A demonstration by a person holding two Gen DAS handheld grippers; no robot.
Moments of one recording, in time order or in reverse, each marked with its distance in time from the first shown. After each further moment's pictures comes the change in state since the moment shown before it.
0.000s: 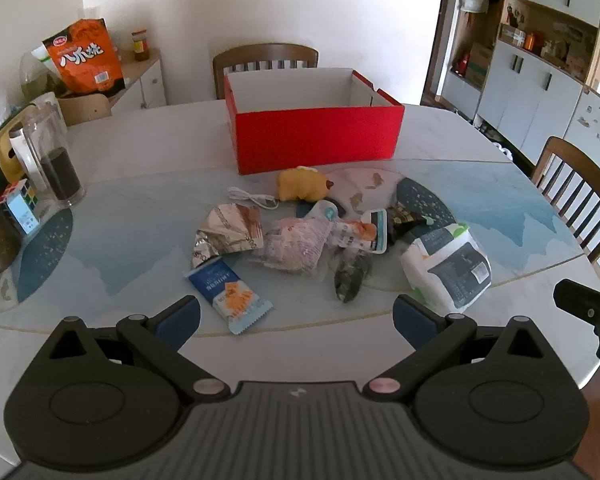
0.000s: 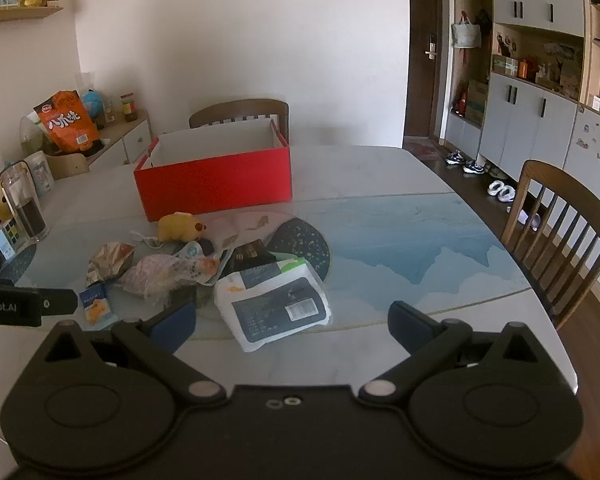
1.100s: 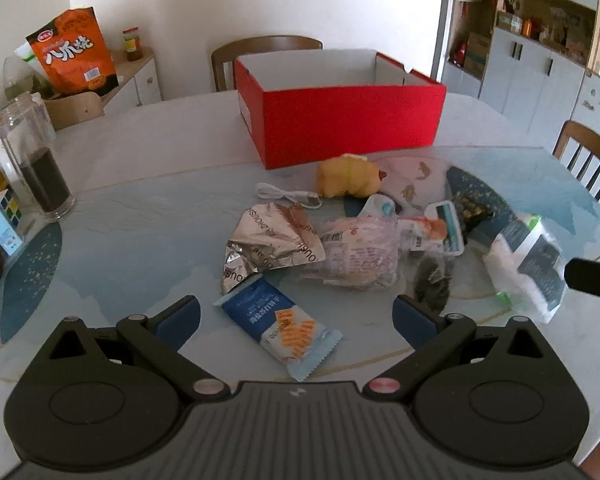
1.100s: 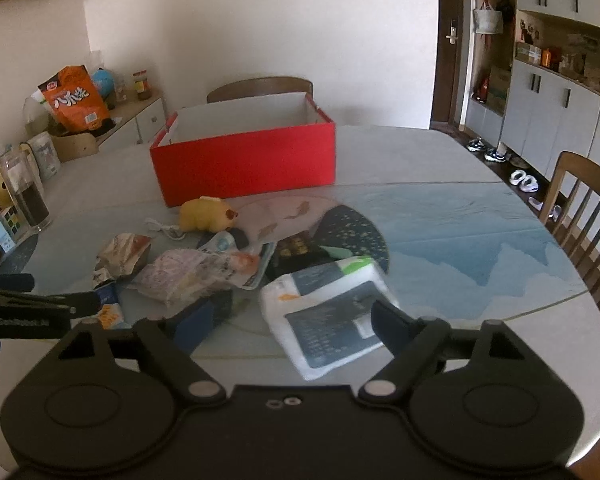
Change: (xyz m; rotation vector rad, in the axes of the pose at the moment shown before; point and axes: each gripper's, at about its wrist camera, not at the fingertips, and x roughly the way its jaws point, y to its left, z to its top) left arm 0.087 0.056 0.003 0.061 0.006 -0.003; right arm 0.067 0.053 0.008 -0.017 0.061 0.036
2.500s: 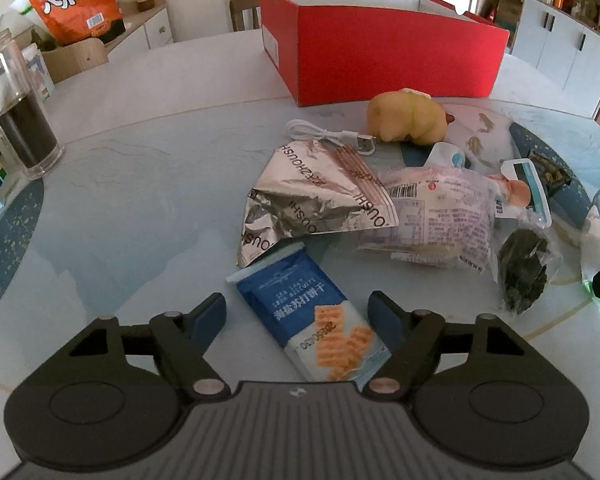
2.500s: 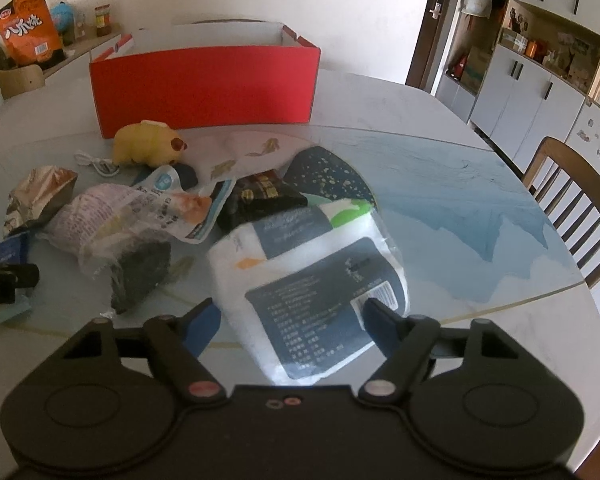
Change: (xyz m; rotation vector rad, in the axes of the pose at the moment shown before) left arm 0.074 0.023 -0.009 -0.037 0.127 0.049; right arm 0.084 0.007 -0.019 -0.073 0.134 -0.166
